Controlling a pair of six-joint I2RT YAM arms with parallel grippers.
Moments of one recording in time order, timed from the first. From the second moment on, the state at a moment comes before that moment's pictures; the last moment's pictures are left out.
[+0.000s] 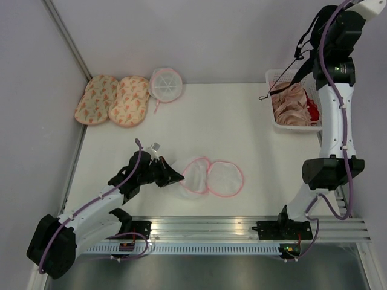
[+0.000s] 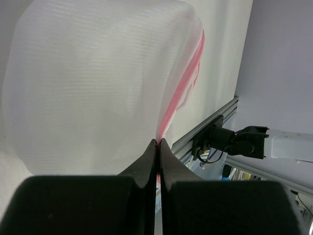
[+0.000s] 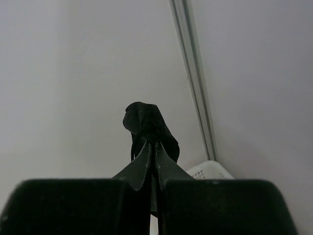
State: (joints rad) left arm -0.54 0.92 0.36 -0.02 0.39 -1.02; right arm -0.05 1.77 2.18 -0.25 0.47 0.23
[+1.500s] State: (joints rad) left arm -0.54 1.00 0.41 -0.05 0.39 -1.02; right arm -0.29 2.10 2.30 -0.04 0.20 0.37
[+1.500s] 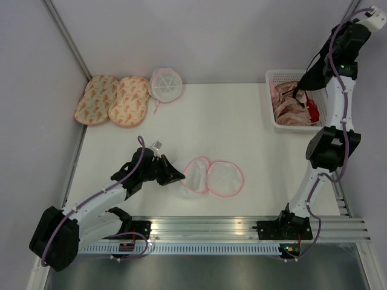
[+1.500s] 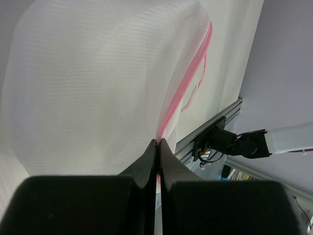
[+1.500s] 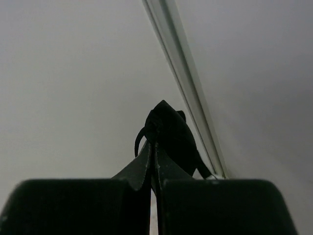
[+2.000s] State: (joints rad) left arm -0.54 1.02 0.39 -0.01 0.40 -1.03; right arm -0.15 2.22 2.17 -0.26 0.14 0.38
